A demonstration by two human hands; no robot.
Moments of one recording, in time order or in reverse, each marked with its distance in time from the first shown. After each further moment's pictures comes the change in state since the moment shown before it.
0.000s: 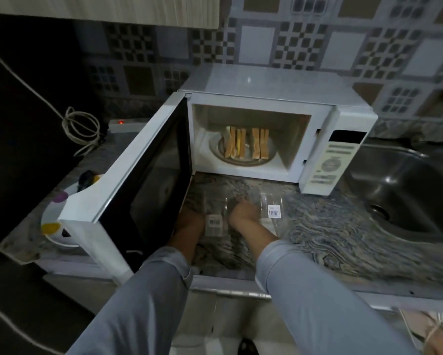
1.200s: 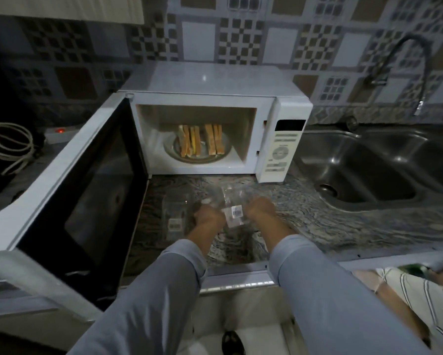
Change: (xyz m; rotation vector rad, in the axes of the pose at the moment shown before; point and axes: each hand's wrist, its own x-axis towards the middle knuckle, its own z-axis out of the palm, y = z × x) left_hand -0.051 0.071 0.081 0.021 -0.101 0.282; right_hand 0.006 0.102 -0.063 0.200 0.151 0.219
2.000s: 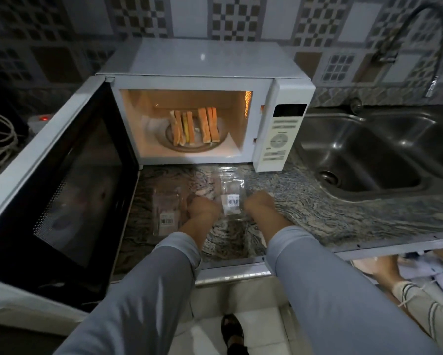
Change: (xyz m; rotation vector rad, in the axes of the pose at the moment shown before) left_hand 0.012 0.002 0.009 0.111 0.024 0.009; right_hand 0.021 0.010 0.009 -0.004 -0.022 0.044
